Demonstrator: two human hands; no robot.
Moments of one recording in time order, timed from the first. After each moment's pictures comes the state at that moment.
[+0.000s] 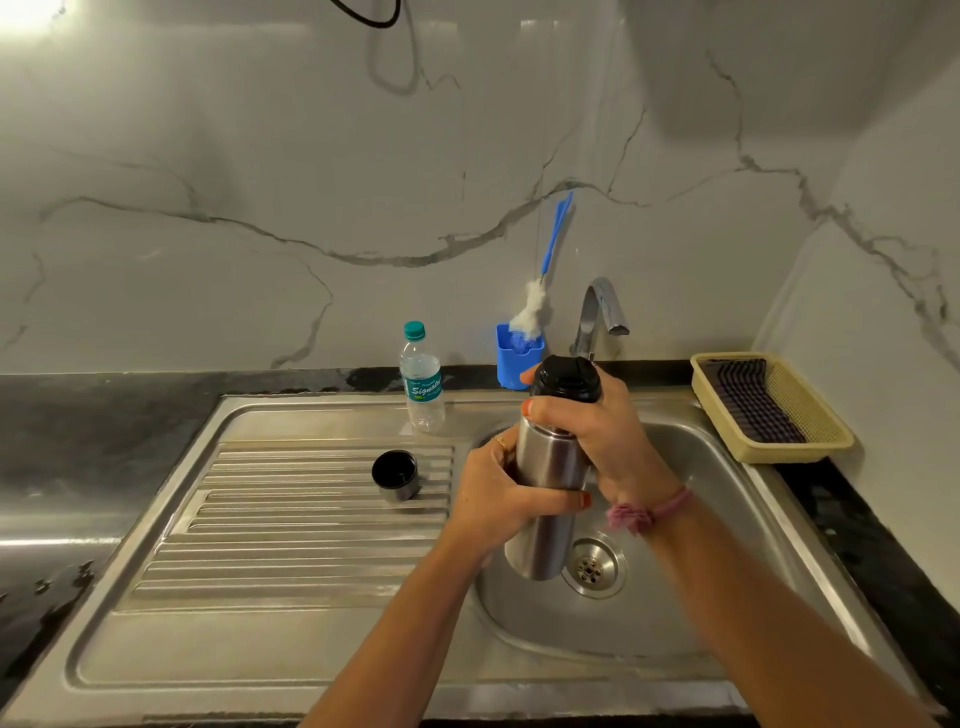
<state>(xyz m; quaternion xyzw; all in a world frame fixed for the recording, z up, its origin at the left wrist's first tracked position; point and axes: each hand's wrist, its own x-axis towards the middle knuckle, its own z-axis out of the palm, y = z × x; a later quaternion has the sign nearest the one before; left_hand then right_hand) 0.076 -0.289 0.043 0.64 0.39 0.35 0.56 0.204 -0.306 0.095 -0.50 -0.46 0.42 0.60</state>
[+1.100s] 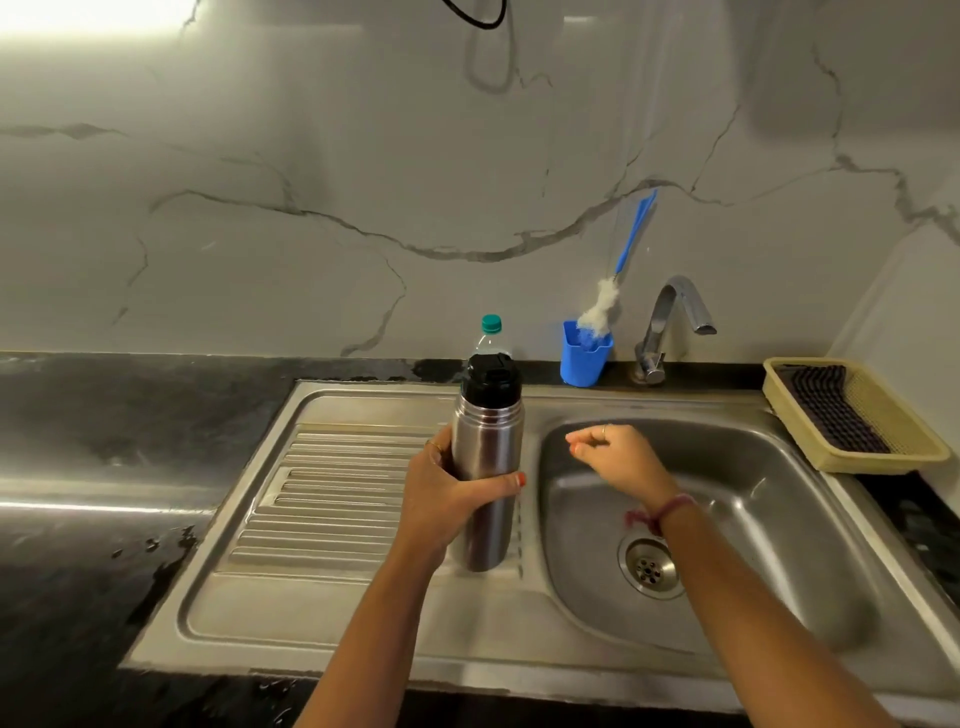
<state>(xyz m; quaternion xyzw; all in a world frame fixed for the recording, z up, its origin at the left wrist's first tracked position) -0.048 -0.269 0.036 0.57 0.48 0.43 0.51 0.184 -0.254 0.001 -0.72 -0.52 0.33 0.32</state>
